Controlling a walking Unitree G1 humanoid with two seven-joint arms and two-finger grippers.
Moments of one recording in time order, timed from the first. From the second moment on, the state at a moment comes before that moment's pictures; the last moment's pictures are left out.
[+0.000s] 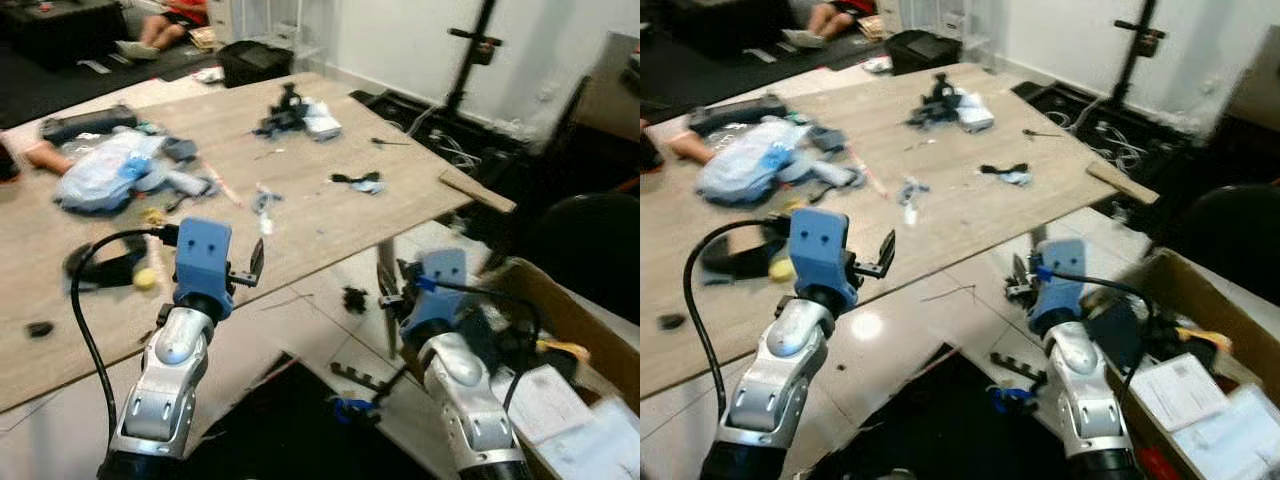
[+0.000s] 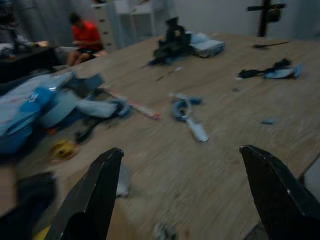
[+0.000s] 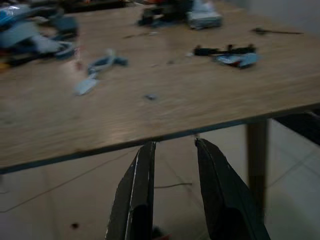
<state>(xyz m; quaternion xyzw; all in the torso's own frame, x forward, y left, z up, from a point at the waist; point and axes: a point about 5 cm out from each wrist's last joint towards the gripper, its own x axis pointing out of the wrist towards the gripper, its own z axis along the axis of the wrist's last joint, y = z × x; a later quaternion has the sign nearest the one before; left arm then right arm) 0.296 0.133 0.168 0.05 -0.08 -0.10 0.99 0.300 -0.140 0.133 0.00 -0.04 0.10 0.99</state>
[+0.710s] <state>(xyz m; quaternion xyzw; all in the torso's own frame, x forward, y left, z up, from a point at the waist) 0.292 0.132 0.159 0.06 -0.04 -0.11 0.99 0.298 -0.140 0.130 0.00 -0.04 0.10 0.99</state>
